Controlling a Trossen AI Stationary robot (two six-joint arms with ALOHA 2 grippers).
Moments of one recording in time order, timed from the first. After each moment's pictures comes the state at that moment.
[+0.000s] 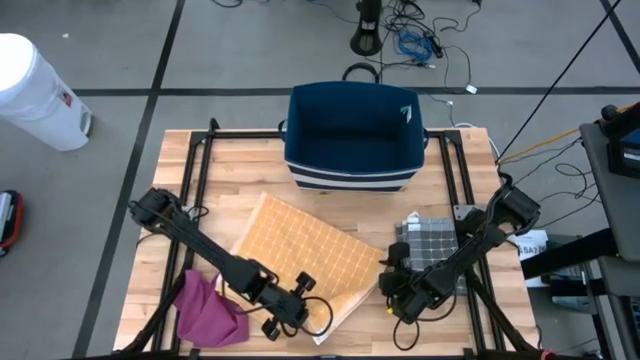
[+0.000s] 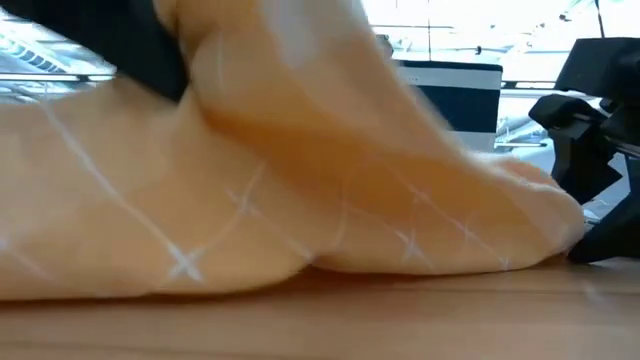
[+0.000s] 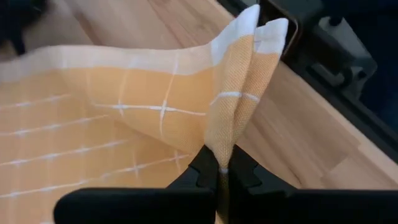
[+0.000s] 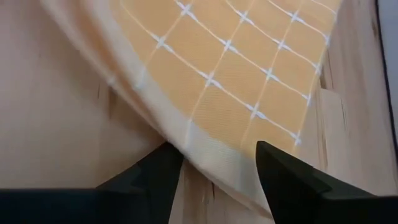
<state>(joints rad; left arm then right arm) -0.58 1.82 1.20 -0.23 -0.06 0.16 0.75 1.79 0.83 -0.48 0.68 0.57</state>
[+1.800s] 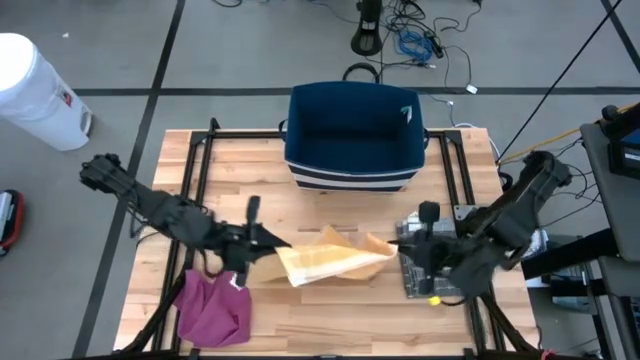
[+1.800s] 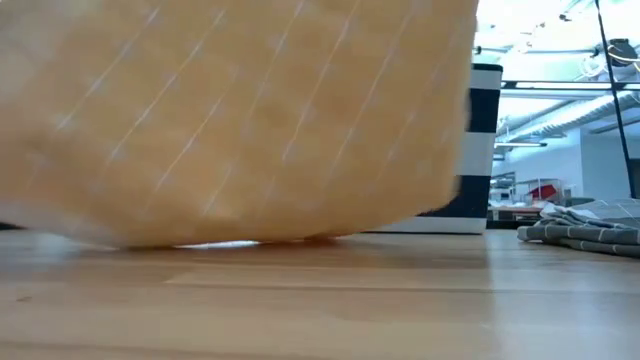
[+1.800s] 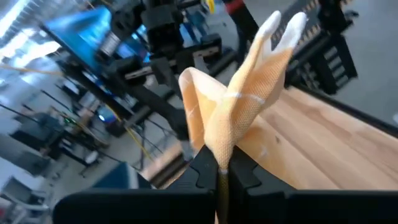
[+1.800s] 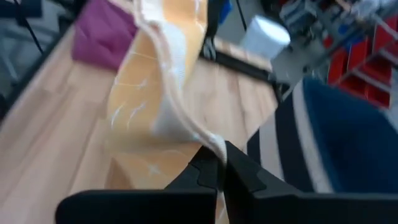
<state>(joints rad) -0.52 1.17 1.20 -0.20 -0.38 0.63 0.77 1.28 1.40 -0.90 0.86 0.20</state>
